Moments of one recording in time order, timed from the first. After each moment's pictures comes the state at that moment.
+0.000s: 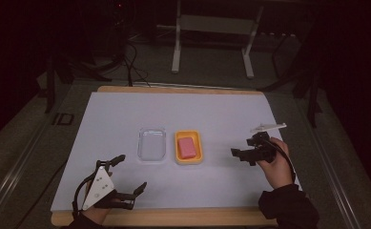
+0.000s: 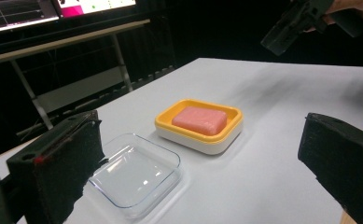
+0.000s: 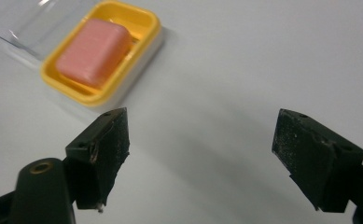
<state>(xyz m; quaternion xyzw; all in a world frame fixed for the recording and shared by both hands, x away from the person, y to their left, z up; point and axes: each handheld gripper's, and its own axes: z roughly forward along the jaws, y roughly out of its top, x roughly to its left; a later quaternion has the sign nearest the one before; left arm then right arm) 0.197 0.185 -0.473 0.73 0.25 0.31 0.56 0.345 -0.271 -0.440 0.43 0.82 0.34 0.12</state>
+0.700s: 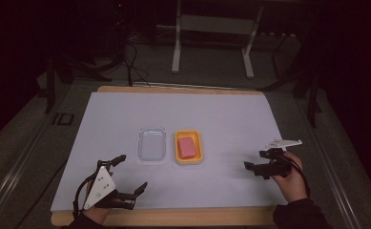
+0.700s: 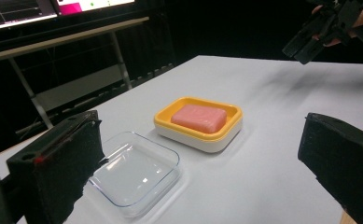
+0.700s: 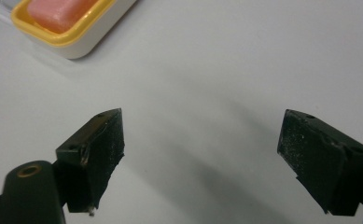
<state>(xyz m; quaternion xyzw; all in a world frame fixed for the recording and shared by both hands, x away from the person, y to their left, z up) 0.198 0.184 -0.474 0.73 0.25 0.31 0.55 0.321 -0.319 -0.475 0.43 0.82 0.35 0.12</state>
